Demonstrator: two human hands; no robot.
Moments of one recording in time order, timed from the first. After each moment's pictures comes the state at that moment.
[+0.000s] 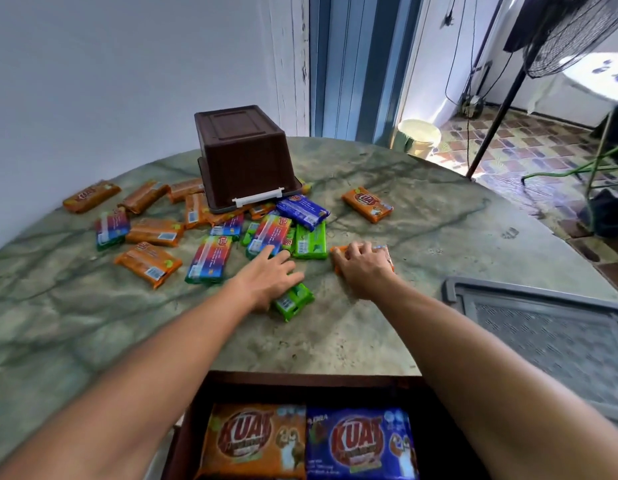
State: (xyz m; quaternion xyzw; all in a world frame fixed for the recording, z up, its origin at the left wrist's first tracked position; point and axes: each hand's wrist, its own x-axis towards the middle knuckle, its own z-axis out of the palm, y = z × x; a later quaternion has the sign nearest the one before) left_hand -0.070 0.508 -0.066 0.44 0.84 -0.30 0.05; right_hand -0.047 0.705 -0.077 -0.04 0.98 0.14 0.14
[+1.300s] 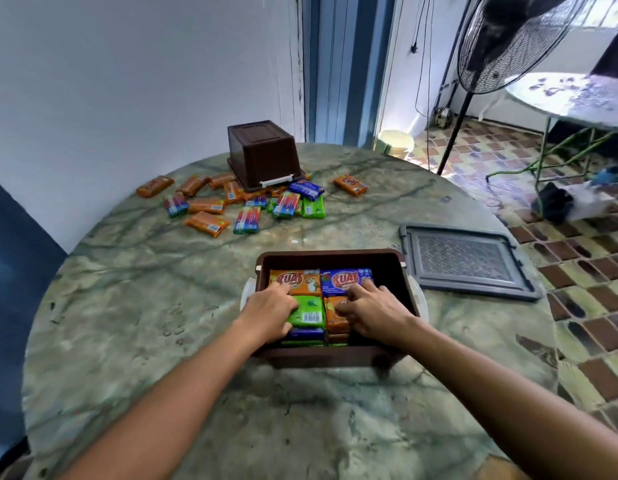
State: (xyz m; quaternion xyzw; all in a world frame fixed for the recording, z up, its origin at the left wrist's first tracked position) left_hand 0.220 0.420 0.008 0.33 0.94 -0.06 0.08; right_hand 0.278 0.635 0.008 -0.14 0.98 0.02 0.10
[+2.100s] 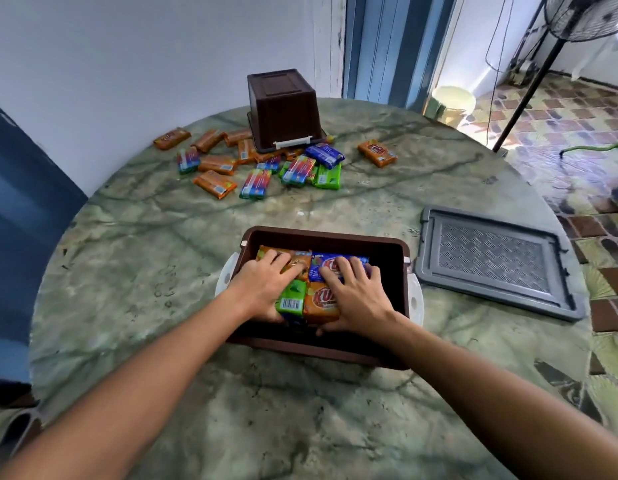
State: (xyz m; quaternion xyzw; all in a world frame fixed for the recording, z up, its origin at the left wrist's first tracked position) left_hand 0.199 0.452 -0.016 0.32 0.93 -0.16 0.08; right_hand 0.243 0.654 -0.030 -0.18 0.98 -0.01 0.07
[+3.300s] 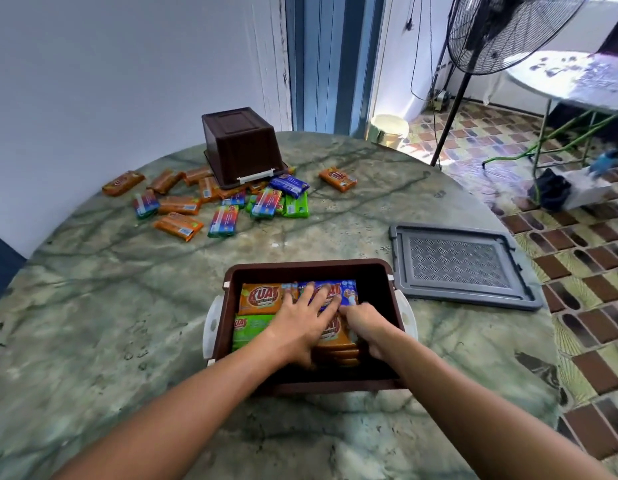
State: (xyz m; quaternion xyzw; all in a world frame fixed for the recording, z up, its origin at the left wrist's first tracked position) left_hand 0.208 0.509 -0.018 0.43 0.88 -0.15 0.11; right_hand 0.241 0.645 -0.027 0.32 0.70 -0.62 0.15
